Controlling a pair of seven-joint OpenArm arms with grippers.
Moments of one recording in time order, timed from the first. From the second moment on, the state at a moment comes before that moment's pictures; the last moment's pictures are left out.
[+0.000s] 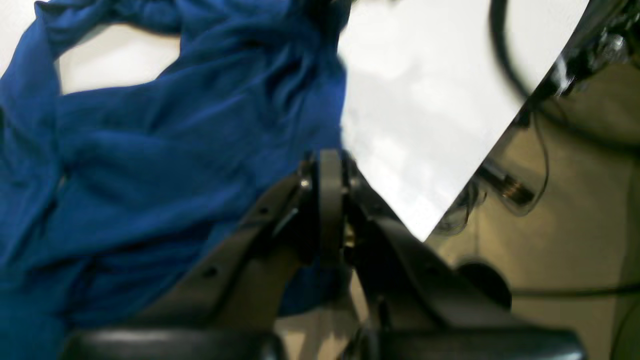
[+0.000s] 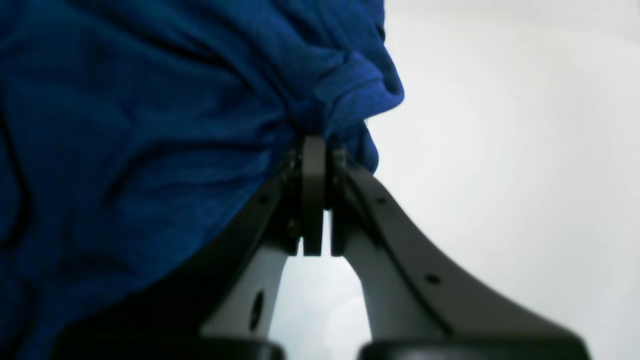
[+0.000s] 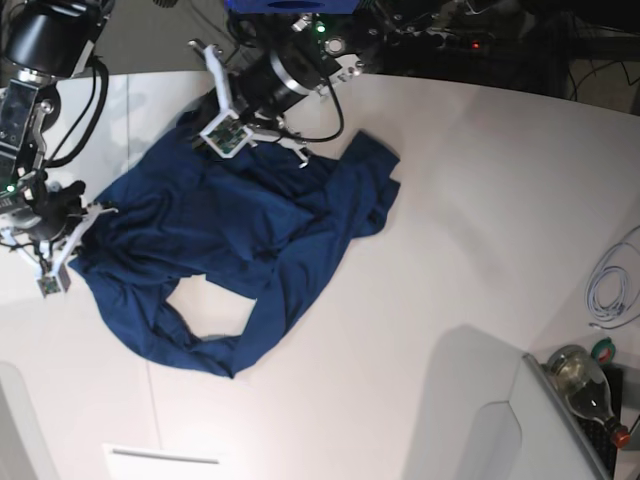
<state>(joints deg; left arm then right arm) 8.9 -14.4 54.8 98.4 -7.7 6.5 21.9 -0.8 6.7 24.6 86.9 -2.6 33.9 -46.9</state>
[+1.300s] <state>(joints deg) -17.1 -3.3 0.3 107.2 -11.7 1.1 24.8 37.3 19.5 7.5 101.3 -1.8 33.9 -46.3</state>
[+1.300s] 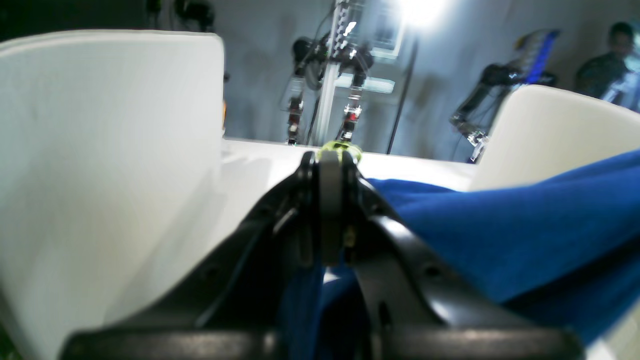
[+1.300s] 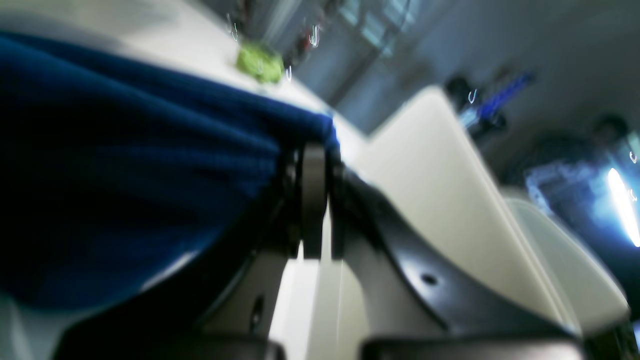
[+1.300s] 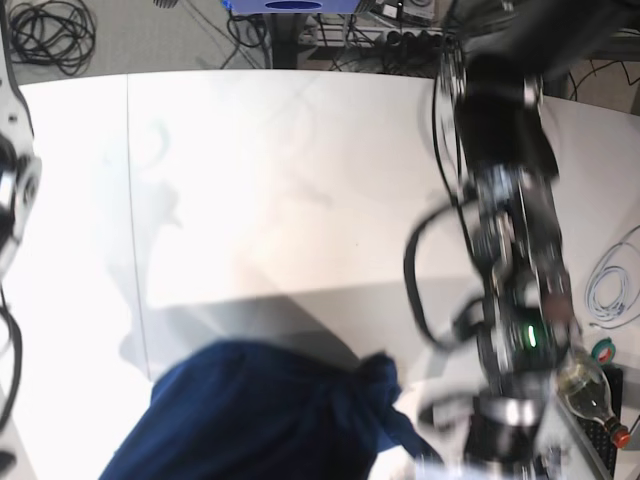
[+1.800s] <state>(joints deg) 16.3 -12.0 13.0 100.3 -11.4 1.2 25.1 -2.2 3.5 18.5 84.1 -3.0 34.0 -42.2</state>
